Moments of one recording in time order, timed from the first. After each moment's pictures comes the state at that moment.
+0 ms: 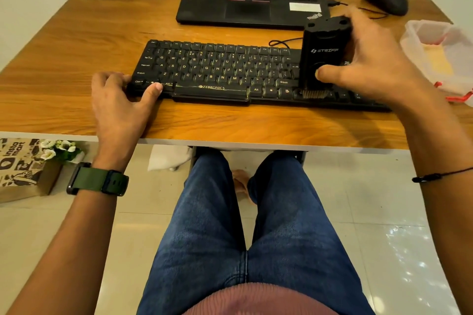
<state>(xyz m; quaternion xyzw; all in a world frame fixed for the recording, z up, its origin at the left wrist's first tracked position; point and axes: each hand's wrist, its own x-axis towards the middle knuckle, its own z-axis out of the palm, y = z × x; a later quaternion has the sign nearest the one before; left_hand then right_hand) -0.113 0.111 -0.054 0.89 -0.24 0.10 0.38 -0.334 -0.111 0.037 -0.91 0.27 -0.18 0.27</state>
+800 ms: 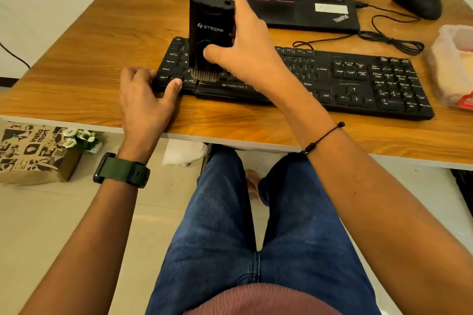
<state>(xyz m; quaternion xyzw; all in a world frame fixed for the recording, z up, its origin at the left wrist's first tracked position) -0.110 0.112 -0.055 0.89 -0.25 0.10 0.38 -0.194 -0.033 0.015 -0.86 0.13 -0.24 0.43</state>
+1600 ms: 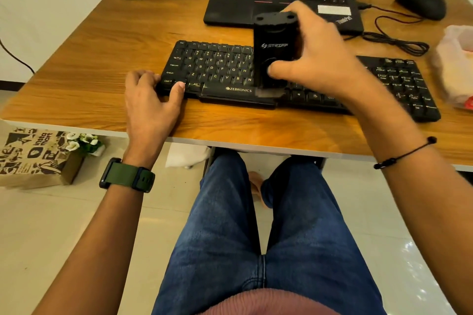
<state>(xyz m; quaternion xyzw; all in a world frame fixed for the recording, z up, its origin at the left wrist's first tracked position) -0.108 0.112 -0.057 0.89 -0.26 0.10 0.36 -0.258 -0.072 0.030 -0.92 0.16 -0.18 0.32</state>
